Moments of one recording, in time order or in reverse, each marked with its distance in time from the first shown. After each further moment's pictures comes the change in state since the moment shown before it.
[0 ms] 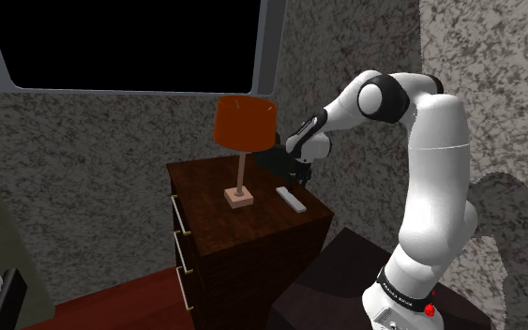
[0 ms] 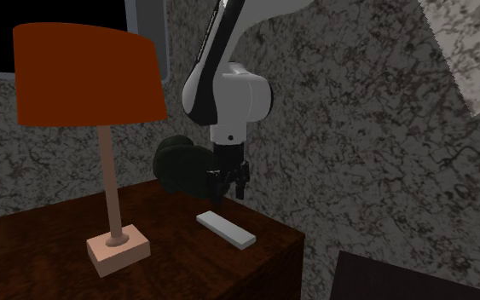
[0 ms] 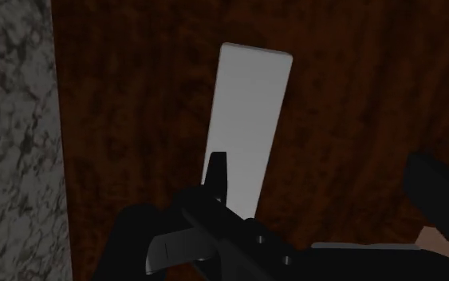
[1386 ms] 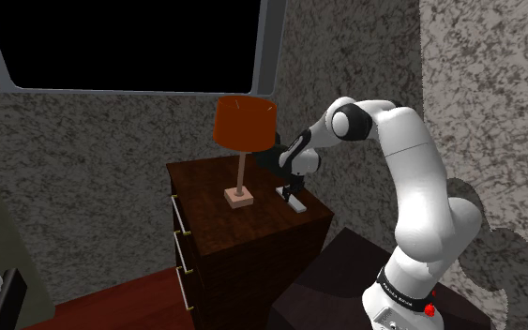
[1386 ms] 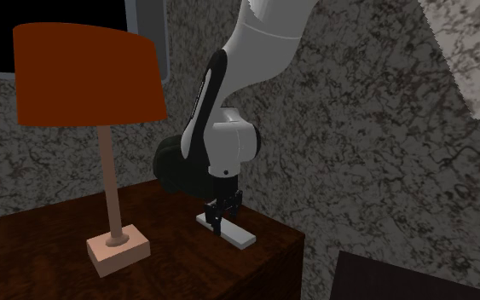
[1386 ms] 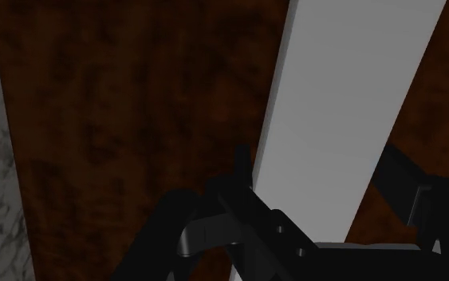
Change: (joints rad) arm -0.099 0.339 0.062 0.277 0.073 0.075 -0.071
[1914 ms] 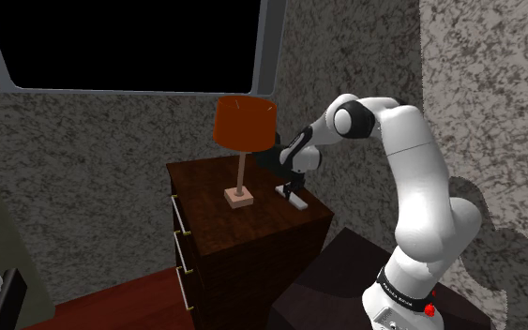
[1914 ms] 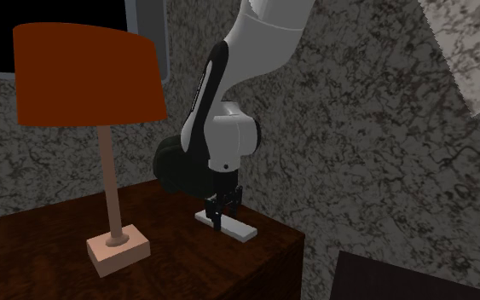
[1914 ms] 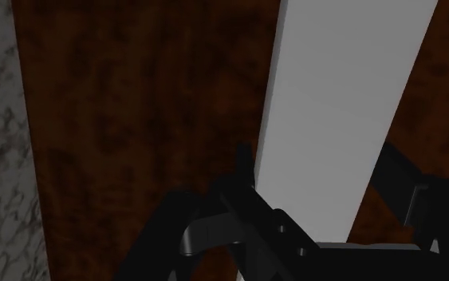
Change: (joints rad) arm 0.006 -0.034 -0.009 -0.013 -0.008 -0.023 0.004
